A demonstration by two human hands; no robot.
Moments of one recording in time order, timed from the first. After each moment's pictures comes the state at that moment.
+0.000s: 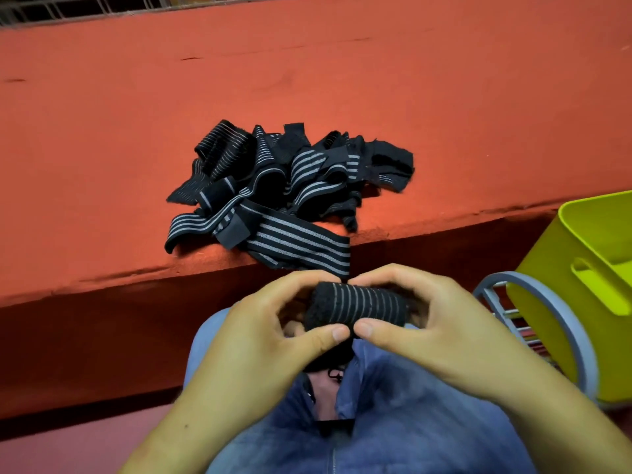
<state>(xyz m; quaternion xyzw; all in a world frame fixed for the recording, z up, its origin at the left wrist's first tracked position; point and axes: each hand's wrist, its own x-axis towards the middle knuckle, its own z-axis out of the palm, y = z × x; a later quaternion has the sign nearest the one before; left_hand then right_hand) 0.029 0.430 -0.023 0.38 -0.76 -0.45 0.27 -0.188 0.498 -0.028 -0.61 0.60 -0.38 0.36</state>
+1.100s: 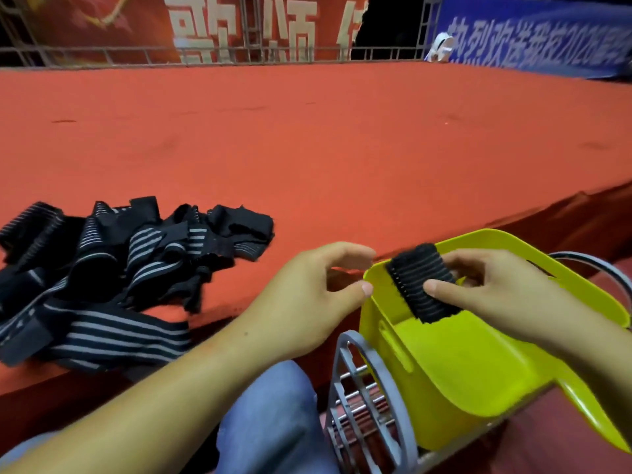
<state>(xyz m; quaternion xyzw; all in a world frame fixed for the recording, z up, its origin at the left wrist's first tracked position) -0.245 0.419 0.017 0.19 -0.85 -0.43 0.23 -0.461 0.574 0.026 -0.49 0.79 -0.34 0.17</state>
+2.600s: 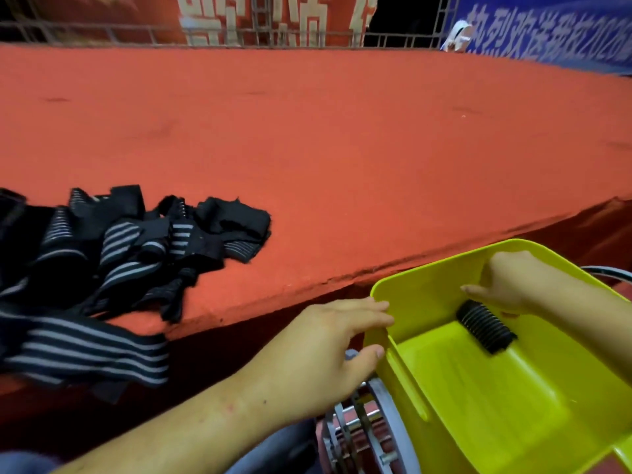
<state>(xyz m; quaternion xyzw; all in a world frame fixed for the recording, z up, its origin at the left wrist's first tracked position) -0.279 0.403 -0.054 0.12 -0.93 -0.30 0.19 -0.598 0.498 -0.043 -0.38 0.91 0.16 0.04</state>
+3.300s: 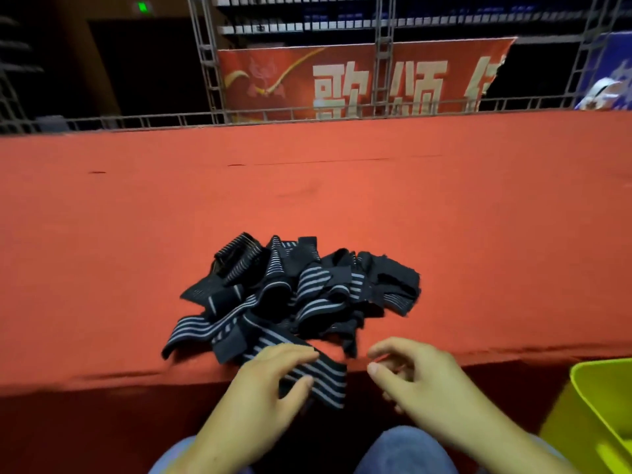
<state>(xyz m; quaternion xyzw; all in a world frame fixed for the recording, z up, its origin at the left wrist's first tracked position) -0.014 0.325 -0.069 0.39 -0.85 -0.20 0.30 -0.262 0.400 -0.039 -0.58 0.68 -0.36 0.29</state>
